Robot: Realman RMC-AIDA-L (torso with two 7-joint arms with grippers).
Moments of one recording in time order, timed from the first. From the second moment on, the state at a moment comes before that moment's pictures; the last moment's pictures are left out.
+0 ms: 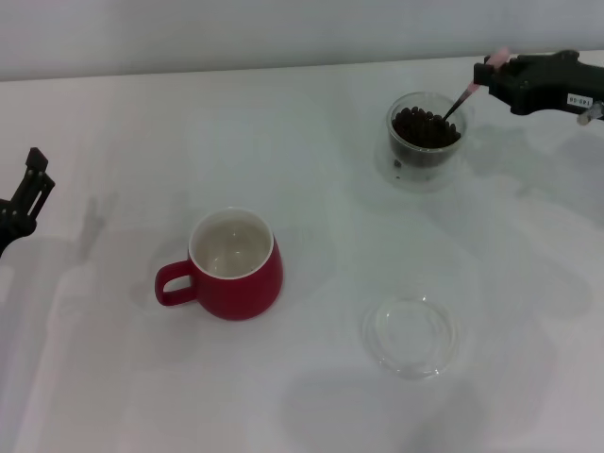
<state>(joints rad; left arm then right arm) -0.33 -2.08 2.61 0.25 -1.08 1.26 -0.23 0.38 1.99 -0.95 -0.85 -1.70 -1.06 1.60</state>
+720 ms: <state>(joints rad) -0.33 -2.08 2.61 0.25 -1.08 1.26 -0.23 0.38 1.99 -0.94 -0.78 -1.70 -1.02 1.91</state>
